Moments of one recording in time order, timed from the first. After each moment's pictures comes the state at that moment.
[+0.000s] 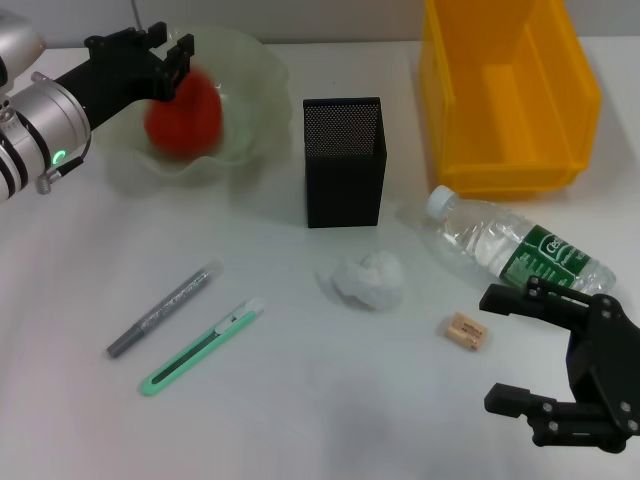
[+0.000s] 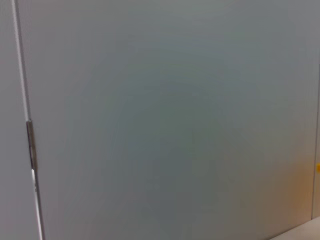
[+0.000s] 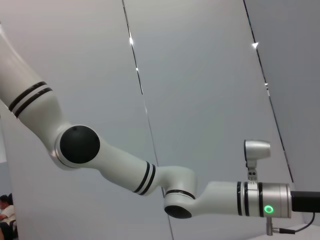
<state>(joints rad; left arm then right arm) -0.64 -2.08 0.91 0.39 1.26 0.82 -0.88 0.28 2.08 -0.70 -0.46 -1.82 -2.04 0.95</state>
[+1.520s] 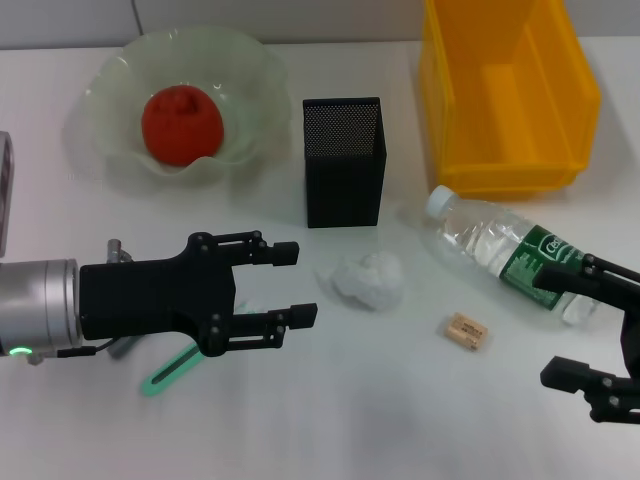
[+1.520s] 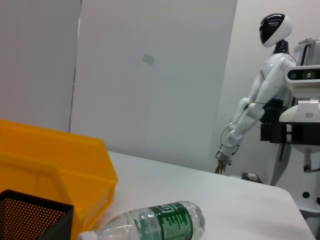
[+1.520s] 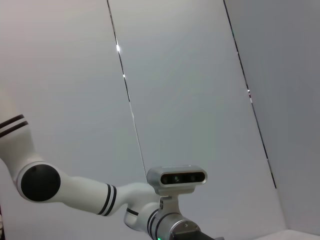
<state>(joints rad) -0.37 -2.07 1.10 0.69 1.67 1.63 -1.20 0.27 2.04 -0.62 -0.51 -1.82 -2.10 1.03</state>
